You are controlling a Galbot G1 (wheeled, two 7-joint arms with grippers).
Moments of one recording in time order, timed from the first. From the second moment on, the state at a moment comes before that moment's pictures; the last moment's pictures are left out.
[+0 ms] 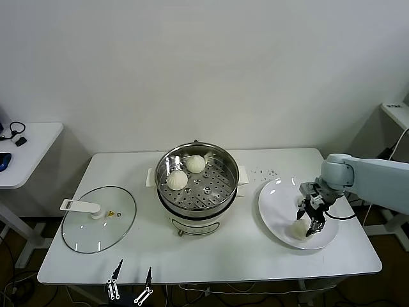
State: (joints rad) left arm 1.84 -1.57 -0.61 -1.72 0.44 -0.55 -0.09; right arm 0.57 0.66 -1.73 1.36 0.38 -0.11 -1.01
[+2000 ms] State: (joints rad) left arm 1.83 -1.57 -0.61 -1.74 0.43 -0.54 -0.09; right arm 0.86 1.35 -1.77 1.23 0.31 0.80 -0.87
